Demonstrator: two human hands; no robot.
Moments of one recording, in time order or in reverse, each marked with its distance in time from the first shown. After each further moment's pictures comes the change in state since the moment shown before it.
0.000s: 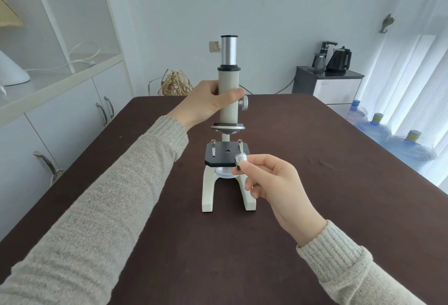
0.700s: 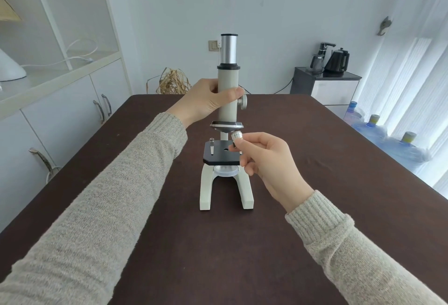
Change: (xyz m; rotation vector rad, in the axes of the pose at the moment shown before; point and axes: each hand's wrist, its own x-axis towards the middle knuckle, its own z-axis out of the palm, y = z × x) left_hand 0.000 0.000 0.000 0.015 0.009 -0.006; right_hand 0.034 -0.018 0.007 -0.014 0.020 -0.029
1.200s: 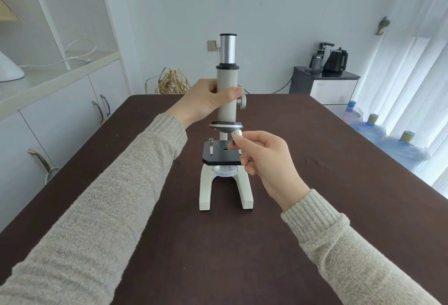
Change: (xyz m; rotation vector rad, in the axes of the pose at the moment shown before) left_hand 0.001 -0.001 0.001 -0.009 0.018 -0.009; right_hand 0.002 0.002 0.002 0.000 0.033 -0.021
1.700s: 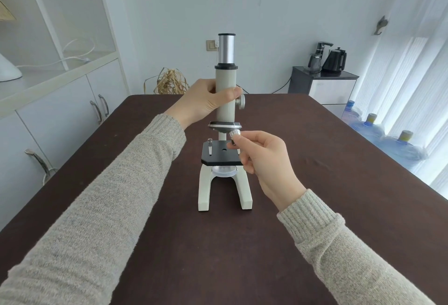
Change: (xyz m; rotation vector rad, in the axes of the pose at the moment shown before) left_hand 0.001 -0.002 0.000 0.006 -0.009 0.031; right_hand 0.001 0.001 0.003 0.026 0.036 -0.013
